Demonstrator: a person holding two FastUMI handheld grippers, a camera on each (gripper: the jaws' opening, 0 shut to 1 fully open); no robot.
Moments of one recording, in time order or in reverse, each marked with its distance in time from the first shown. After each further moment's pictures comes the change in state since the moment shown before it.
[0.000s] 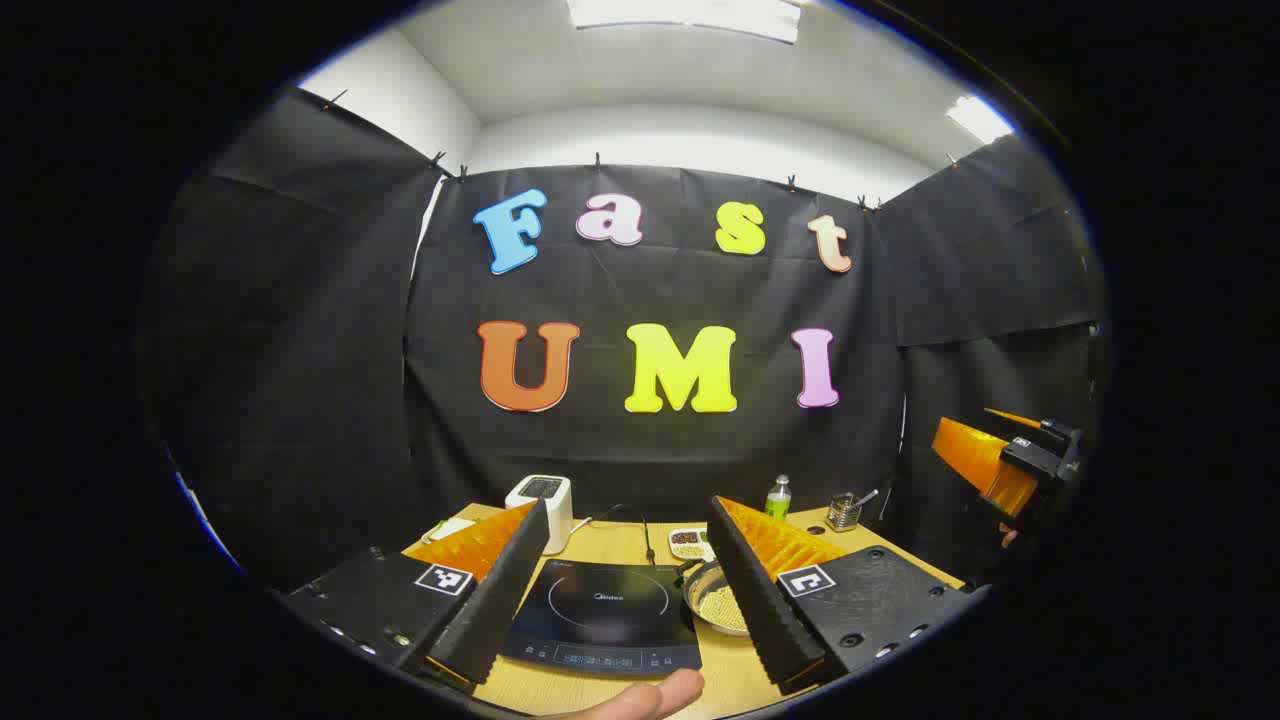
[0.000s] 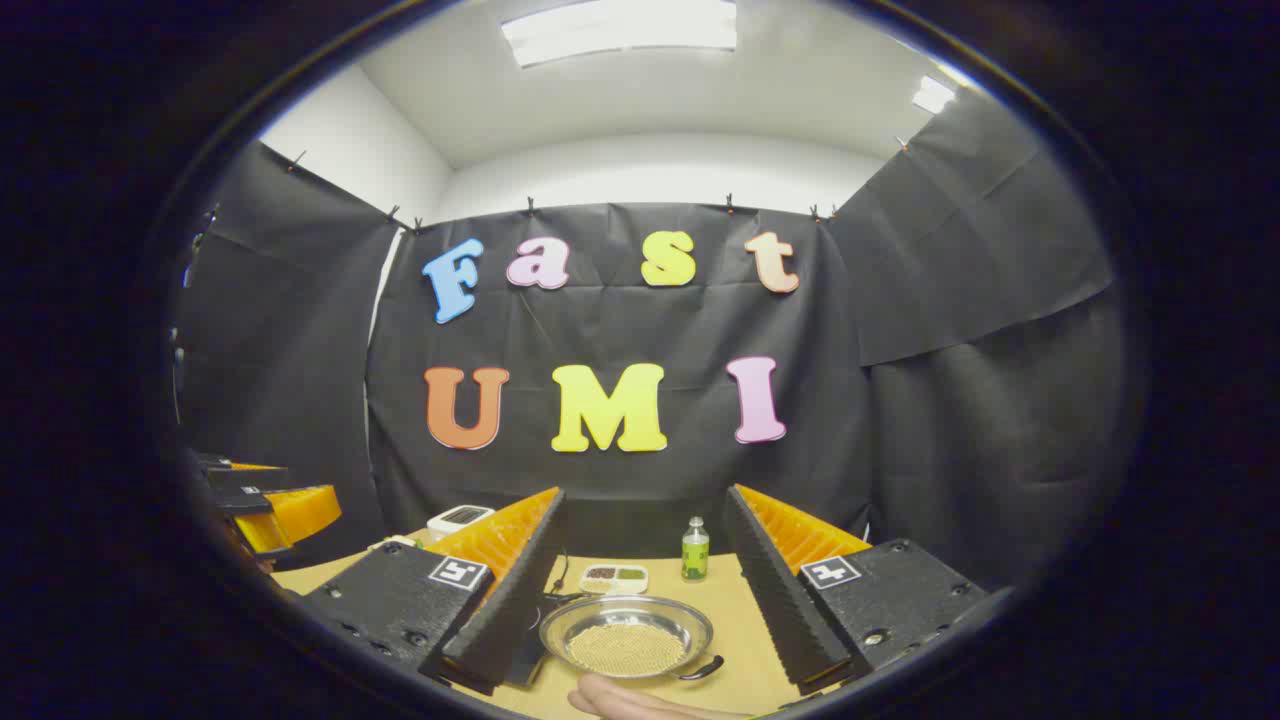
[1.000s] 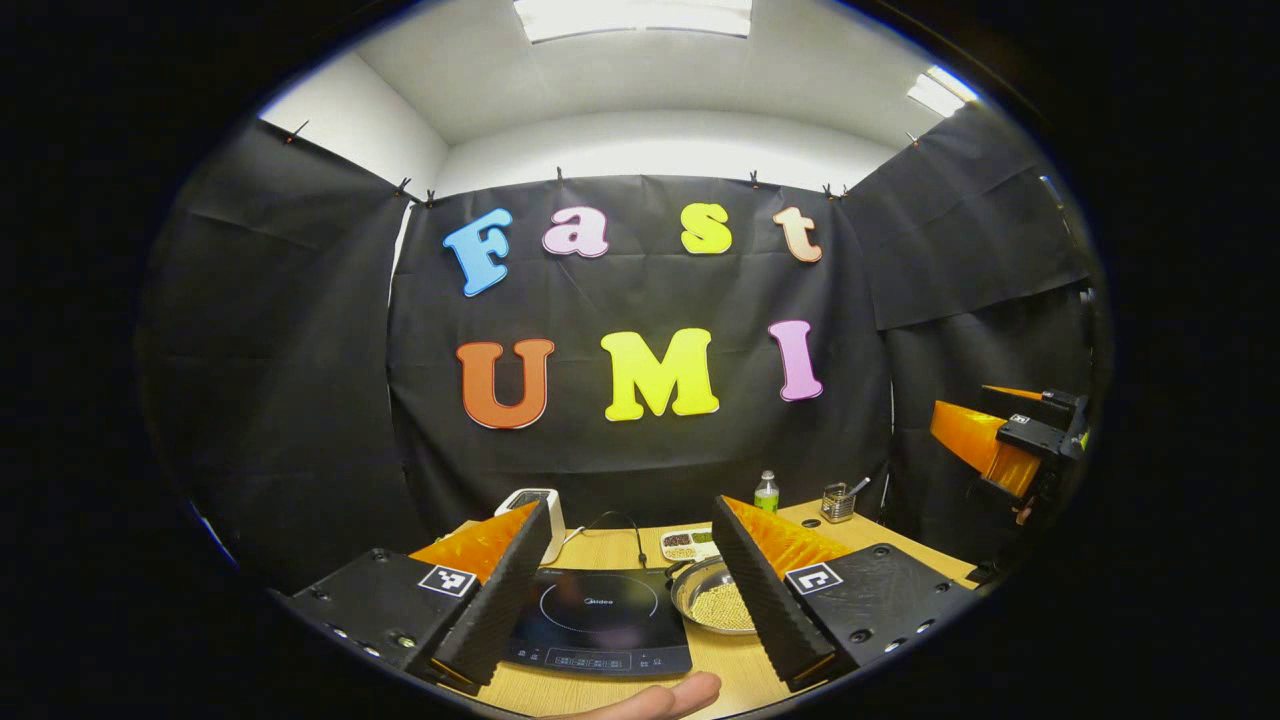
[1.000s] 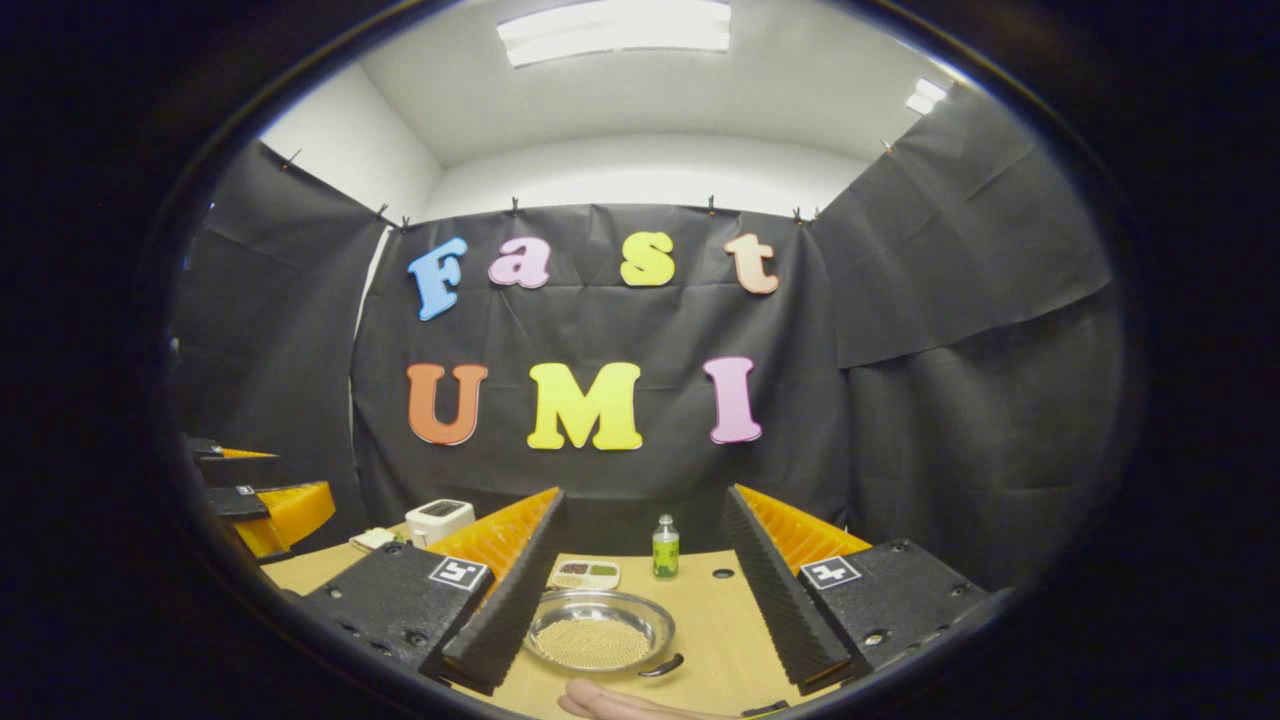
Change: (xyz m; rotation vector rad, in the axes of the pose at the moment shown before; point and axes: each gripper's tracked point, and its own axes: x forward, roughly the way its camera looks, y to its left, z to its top) left arm -0.008 -0.039 0.002 0.080 -0.028 -0.019; right arm -0.007 -0.045 -0.004 -0.011 0.009 -0.039
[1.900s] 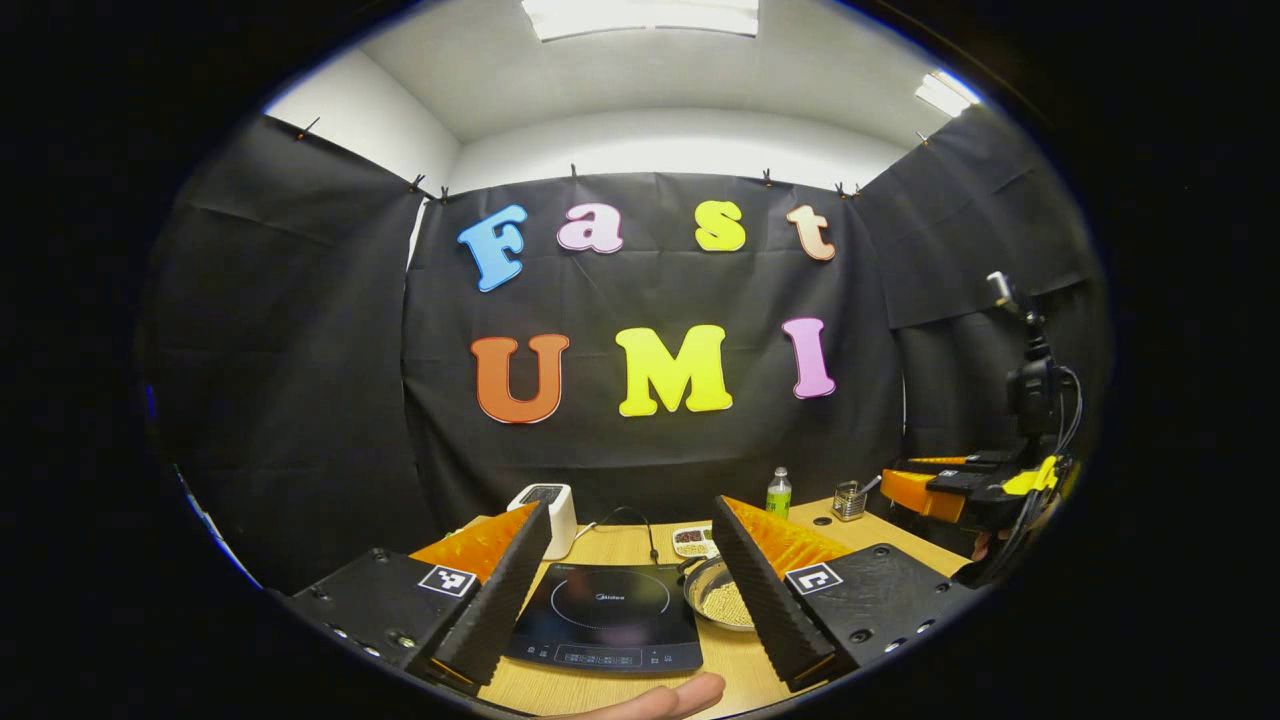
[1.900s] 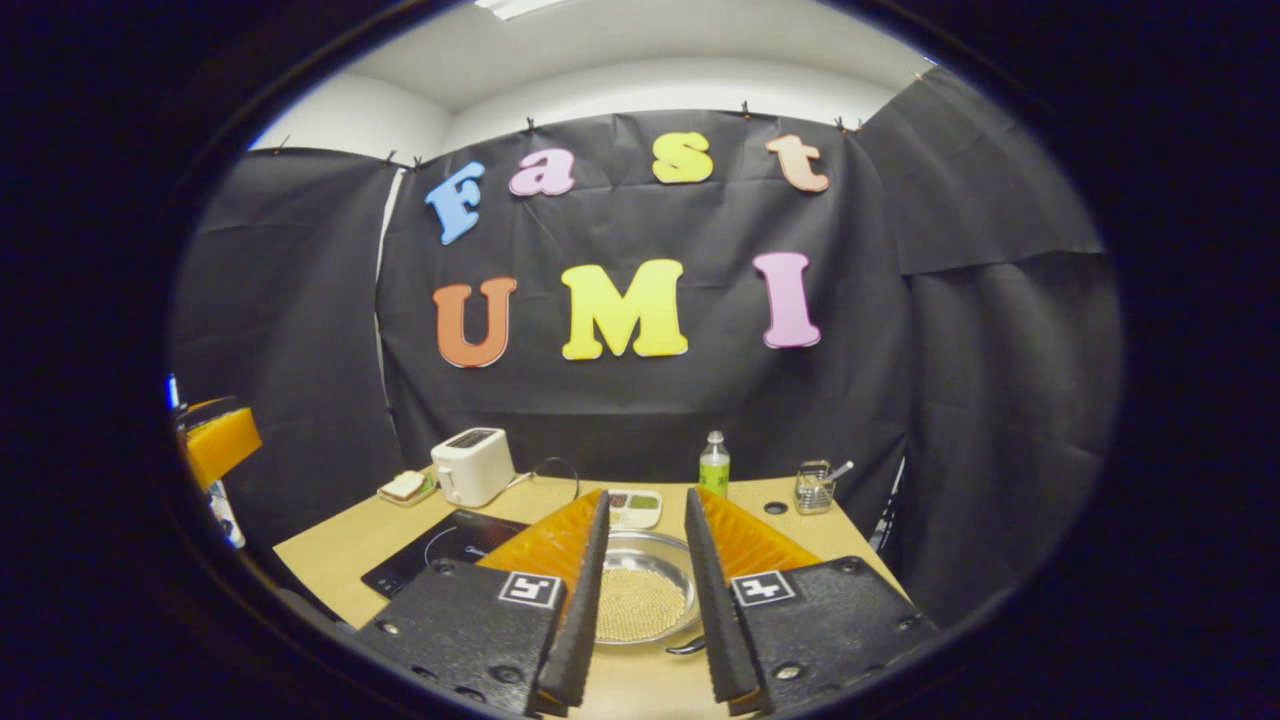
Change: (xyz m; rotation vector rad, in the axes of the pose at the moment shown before) left arm -0.003 0.011 -0.009 -0.009 0.008 0.033; right arm 0.075 0.018 -0.114 0.046 0.326 0.154
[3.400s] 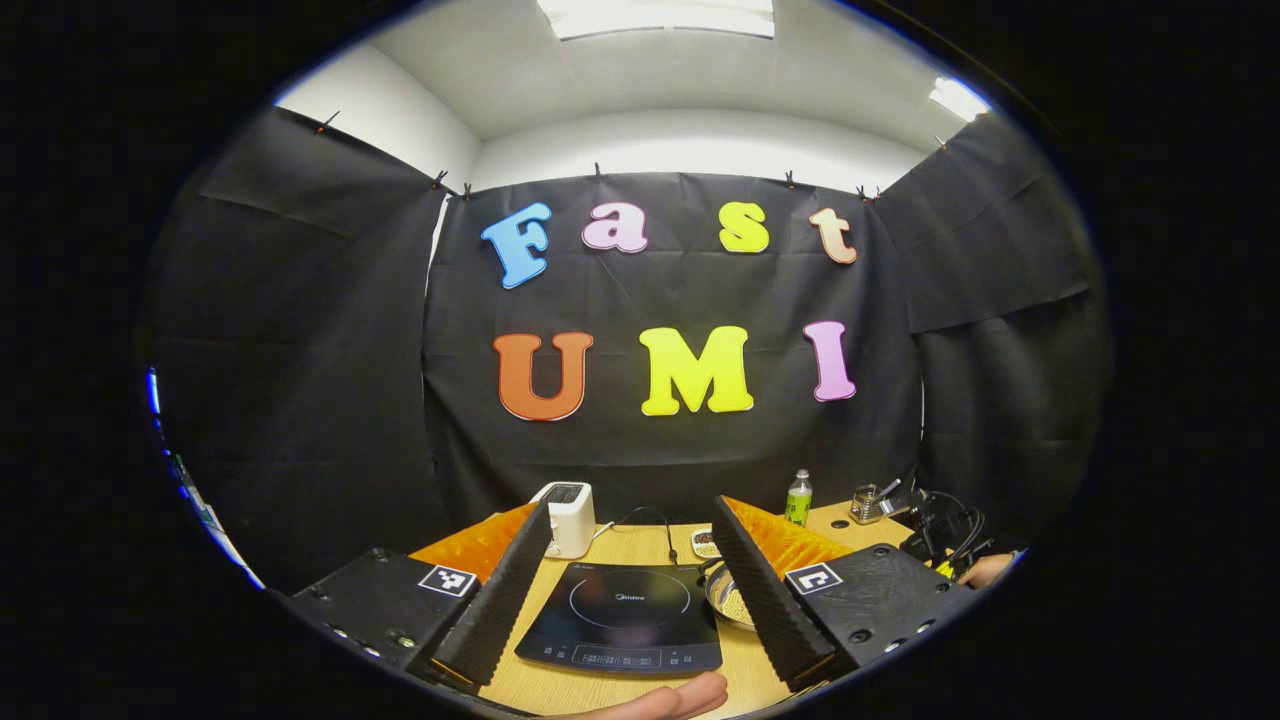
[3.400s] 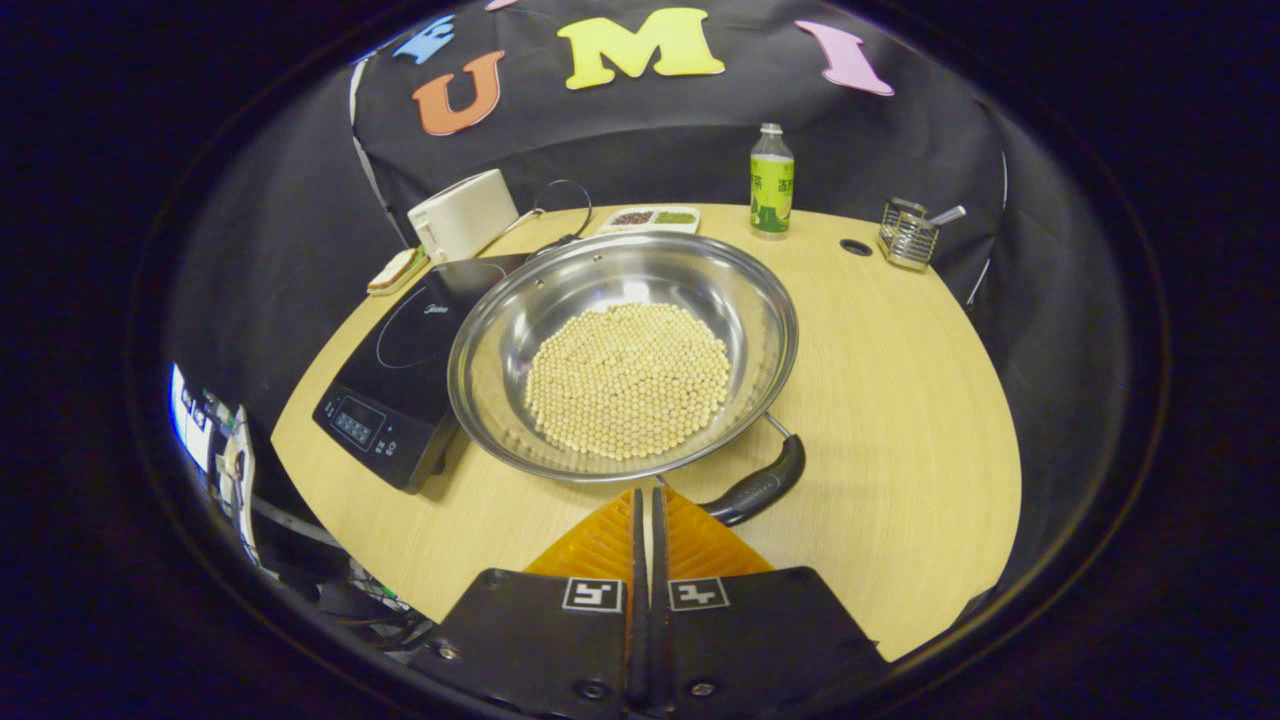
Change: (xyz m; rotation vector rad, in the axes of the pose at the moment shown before) left arm 0.002 0.029 -0.002 -0.030 -0.006 0.051; right arm 0.053 -0.020 -0.251 0.011 0.761 0.123
